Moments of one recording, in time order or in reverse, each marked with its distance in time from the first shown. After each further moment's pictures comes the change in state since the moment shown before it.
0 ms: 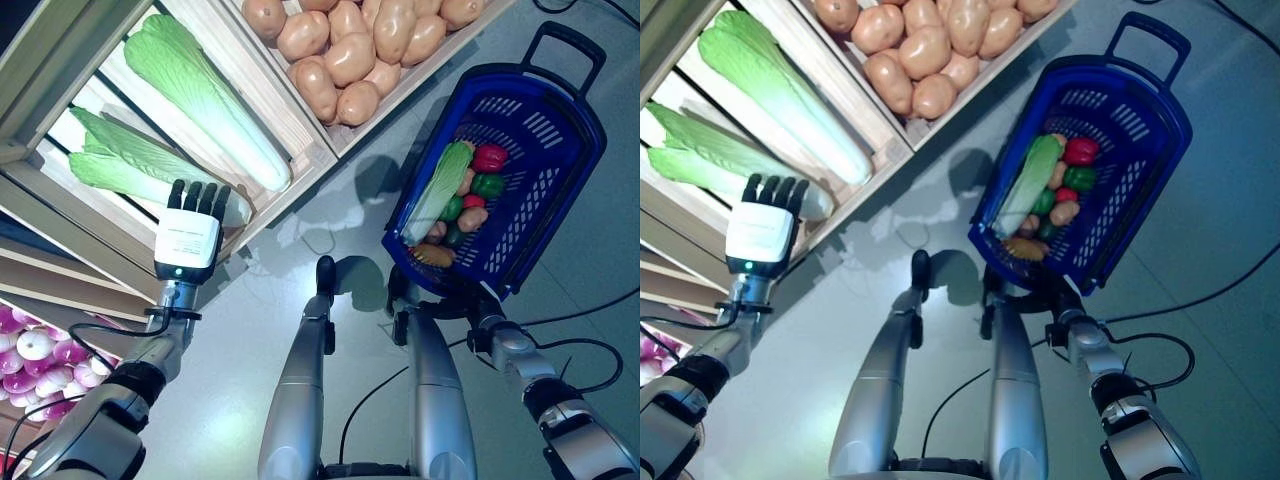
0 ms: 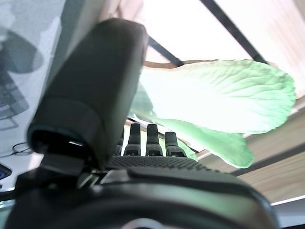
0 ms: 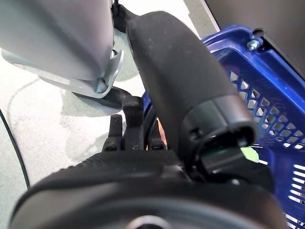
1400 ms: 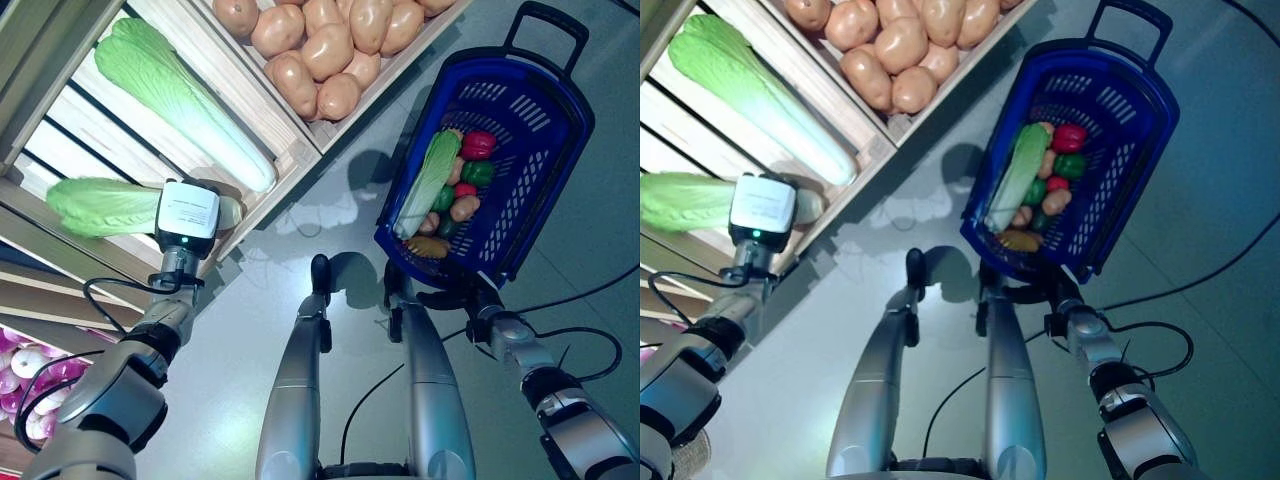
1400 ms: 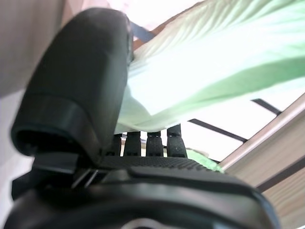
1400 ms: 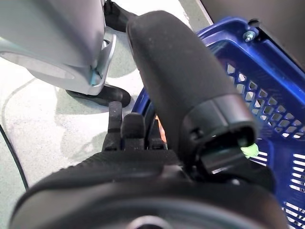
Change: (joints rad) left arm -0.253 -0.063 -0.157 0.226 -0.040 0.119 -0.150; right arm -0.062 0.000 0.007 0.040 0.004 -0.009 0.033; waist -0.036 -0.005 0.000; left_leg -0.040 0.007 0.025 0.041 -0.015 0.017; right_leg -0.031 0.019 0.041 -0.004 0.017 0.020
